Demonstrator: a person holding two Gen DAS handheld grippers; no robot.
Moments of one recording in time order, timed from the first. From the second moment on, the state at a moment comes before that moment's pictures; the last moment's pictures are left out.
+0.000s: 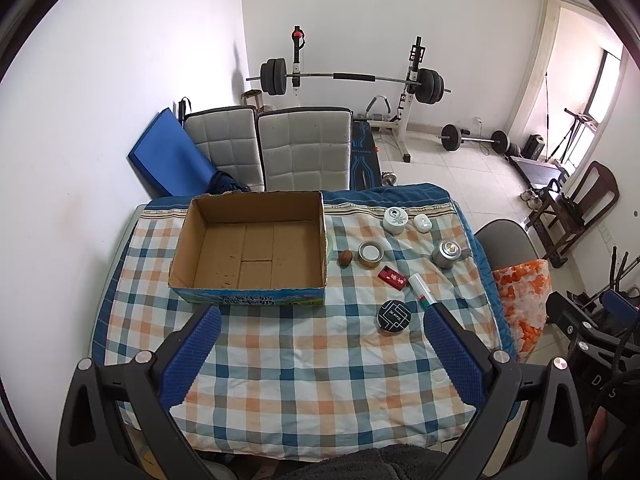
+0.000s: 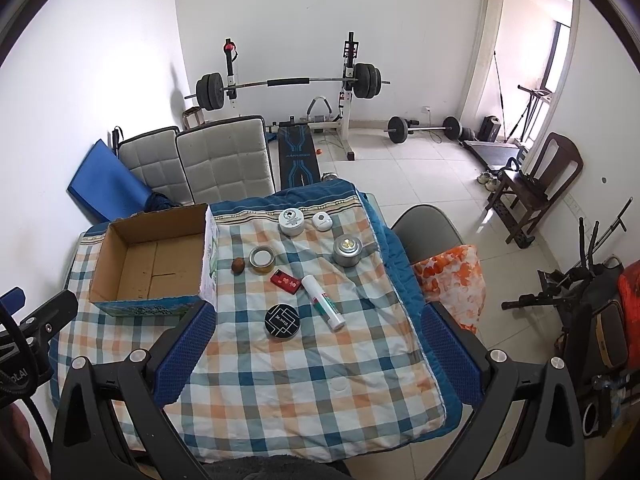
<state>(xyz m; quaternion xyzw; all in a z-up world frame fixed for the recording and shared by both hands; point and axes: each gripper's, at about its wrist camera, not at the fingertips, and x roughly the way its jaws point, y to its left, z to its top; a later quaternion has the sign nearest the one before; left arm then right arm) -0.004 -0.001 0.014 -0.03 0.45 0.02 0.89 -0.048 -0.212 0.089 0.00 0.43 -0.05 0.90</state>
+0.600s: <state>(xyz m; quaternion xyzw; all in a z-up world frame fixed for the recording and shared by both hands) -0.005 -0.003 0.013 -0.03 0.45 0.02 0.89 -0.045 -0.212 0.087 -0.01 0.43 -0.05 0.90</state>
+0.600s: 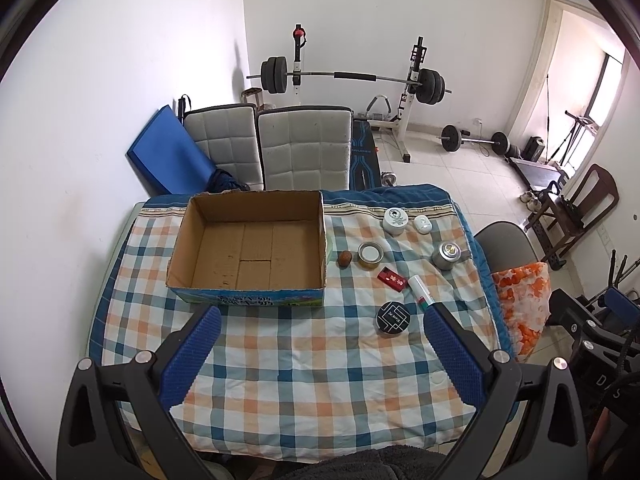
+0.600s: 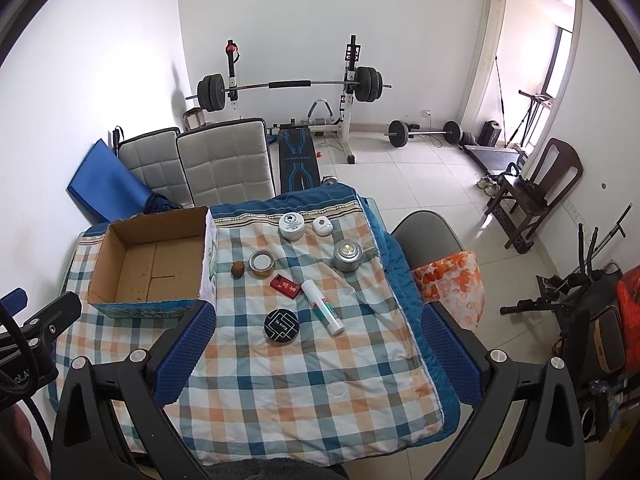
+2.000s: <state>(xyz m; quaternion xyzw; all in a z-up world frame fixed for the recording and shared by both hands) -0.006 -0.003 0.014 -0.03 0.45 0.02 0.89 -0.041 -0.212 0.096 -0.02 0.43 -0.05 0.90</state>
